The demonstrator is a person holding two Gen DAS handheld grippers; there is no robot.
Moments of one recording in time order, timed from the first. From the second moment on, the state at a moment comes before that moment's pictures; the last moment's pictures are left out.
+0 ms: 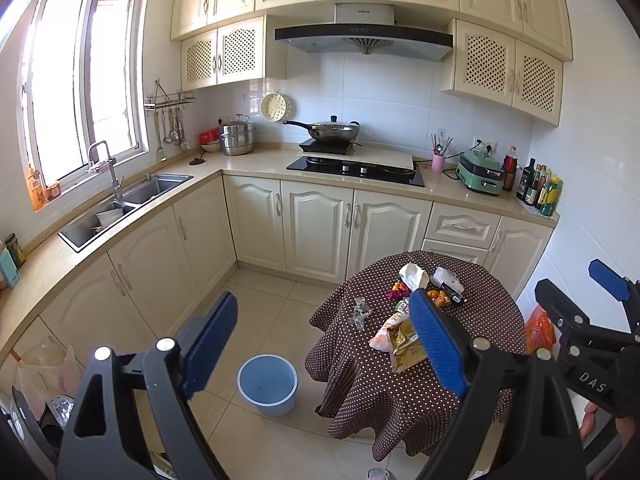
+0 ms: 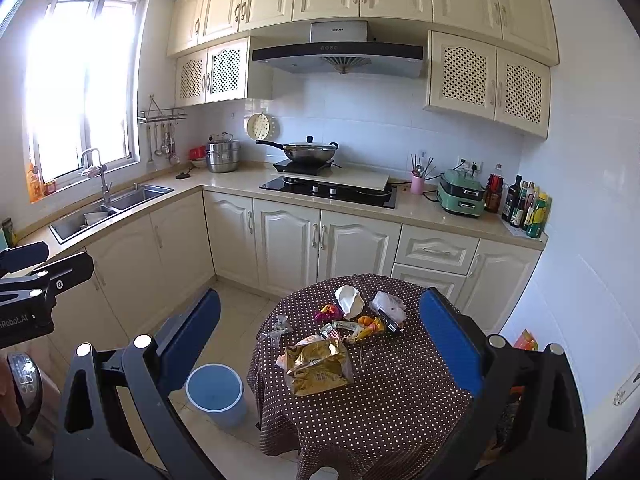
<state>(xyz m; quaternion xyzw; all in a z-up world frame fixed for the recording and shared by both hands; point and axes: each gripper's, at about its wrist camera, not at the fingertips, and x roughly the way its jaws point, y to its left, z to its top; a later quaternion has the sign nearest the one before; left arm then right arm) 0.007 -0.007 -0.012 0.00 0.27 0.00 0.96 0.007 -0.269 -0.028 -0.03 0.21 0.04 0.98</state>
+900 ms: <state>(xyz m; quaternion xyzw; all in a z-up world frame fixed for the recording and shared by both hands) 0.016 0.003 -0.016 0.00 0.28 0.00 0.96 0.016 -0.260 -0.030 -0.04 0.21 0.05 0.98</state>
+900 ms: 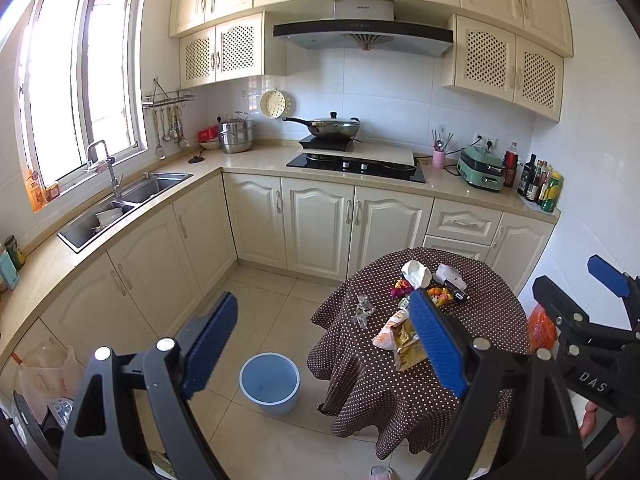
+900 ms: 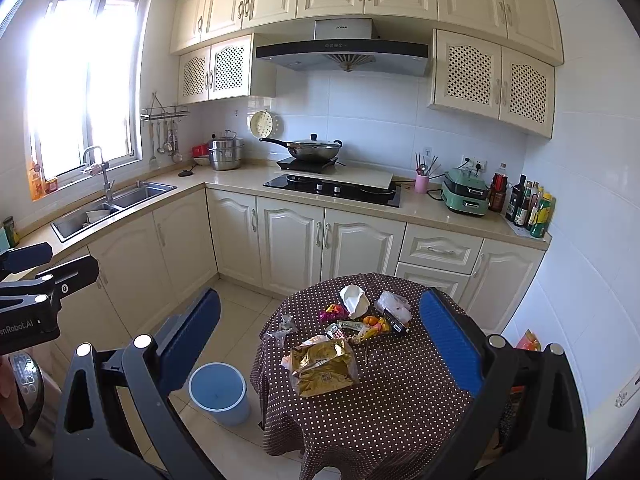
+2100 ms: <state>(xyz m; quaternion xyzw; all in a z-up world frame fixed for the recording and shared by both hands) 0.022 0.017 -0.022 0.00 0.29 -0.01 0.96 0.023 -0.254 -0.041 -0.03 0.22 0.05 0.97</state>
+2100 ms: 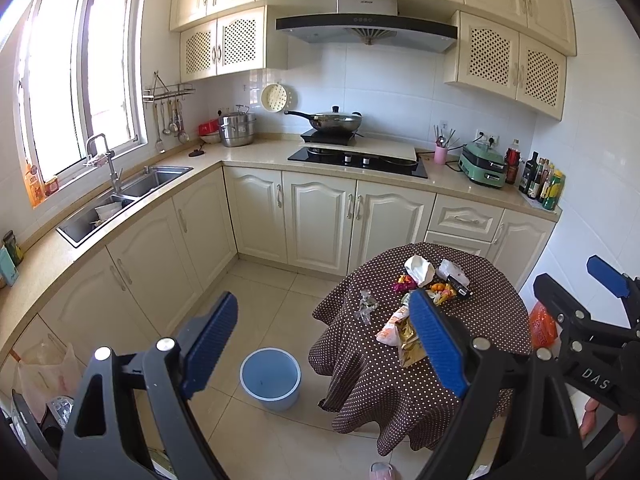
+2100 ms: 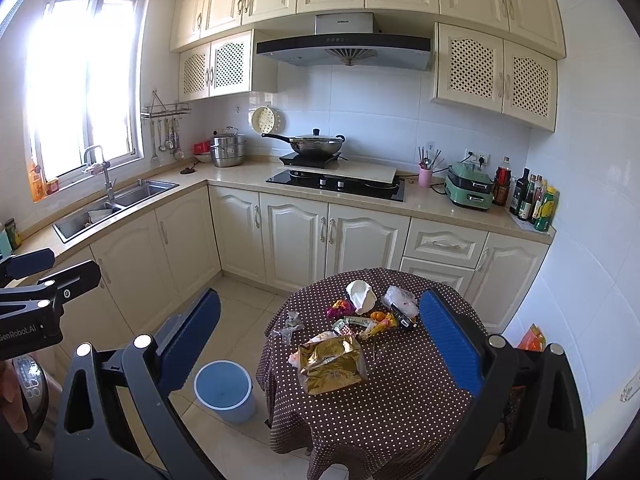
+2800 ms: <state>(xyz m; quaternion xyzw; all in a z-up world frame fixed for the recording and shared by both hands) 0.089 0.004 -0.081 -0.02 0.38 -0.03 0.93 0.076 -0.283 -0.101 0.00 0.32 0.01 0.95</state>
